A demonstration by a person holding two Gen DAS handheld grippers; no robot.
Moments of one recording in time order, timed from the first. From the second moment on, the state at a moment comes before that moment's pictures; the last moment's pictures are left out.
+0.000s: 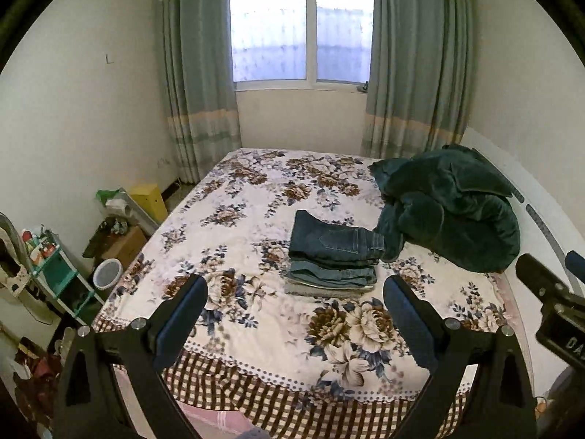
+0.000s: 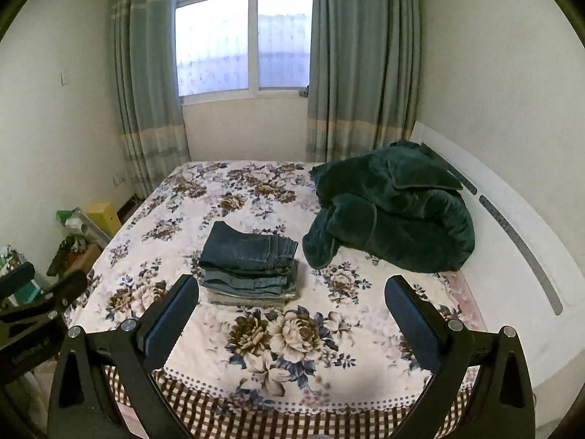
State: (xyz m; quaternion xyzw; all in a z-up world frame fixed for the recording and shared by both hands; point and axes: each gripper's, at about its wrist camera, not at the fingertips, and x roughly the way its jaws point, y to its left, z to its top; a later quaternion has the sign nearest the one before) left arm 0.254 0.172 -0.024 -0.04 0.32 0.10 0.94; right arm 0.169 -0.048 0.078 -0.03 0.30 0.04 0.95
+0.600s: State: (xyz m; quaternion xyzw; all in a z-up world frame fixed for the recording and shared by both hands) left arm 0.236 0.180 -0.016 -0.04 0.32 0.10 0.94; right arm 0.167 -0.035 0.096 -0.02 0.30 0.04 0.95
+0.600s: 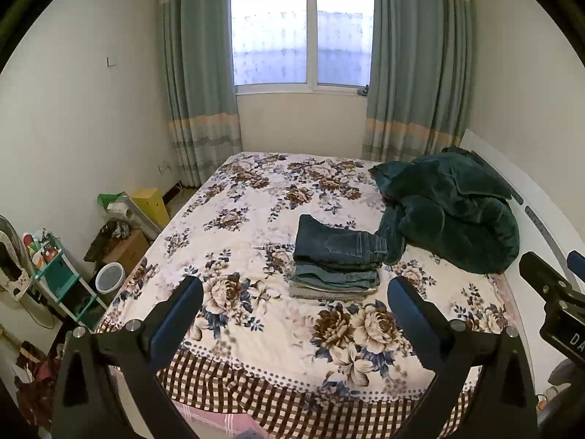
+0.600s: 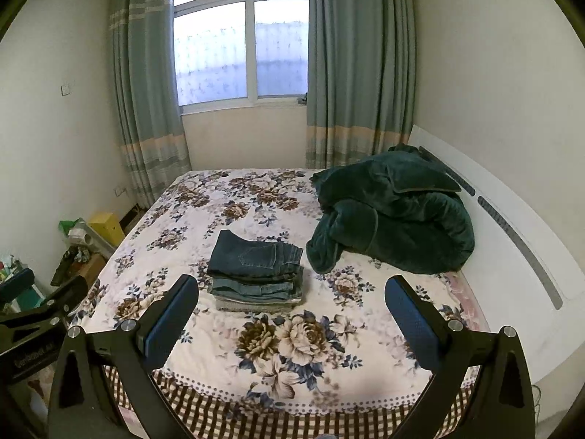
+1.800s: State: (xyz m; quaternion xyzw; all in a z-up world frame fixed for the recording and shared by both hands) left arm 0.254 0.176 -0.008 -0.03 0.30 0.09 0.95; right arm 0.186 -0.040 0.085 -0.01 0.31 0.04 0.95
